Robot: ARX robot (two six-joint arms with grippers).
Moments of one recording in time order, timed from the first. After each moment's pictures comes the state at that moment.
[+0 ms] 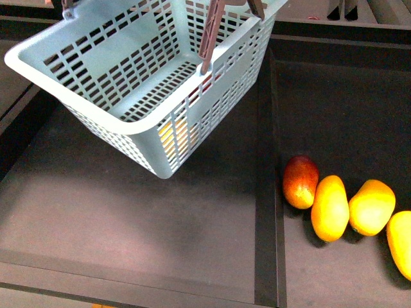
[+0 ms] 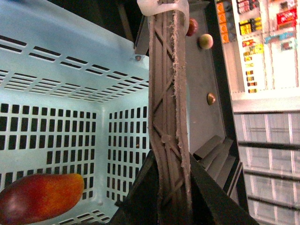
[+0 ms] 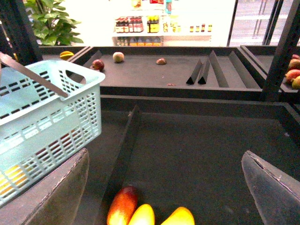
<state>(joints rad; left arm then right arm) -0.35 2.13 1.67 -0.04 -0.34 -1.42 0.00 0.01 0.02 0.00 0.00 0.00</state>
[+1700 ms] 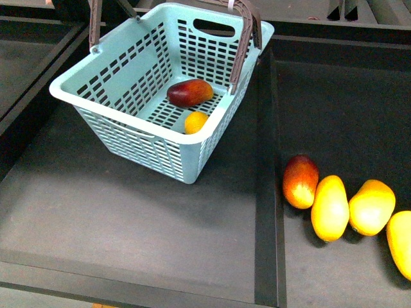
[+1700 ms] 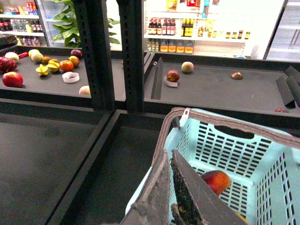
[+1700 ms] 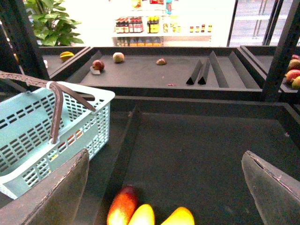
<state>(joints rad) -0.17 1.43 0.48 0.94 -0.16 -0.03 0.00 0.01 0.02 0.00 0.00 0.00</state>
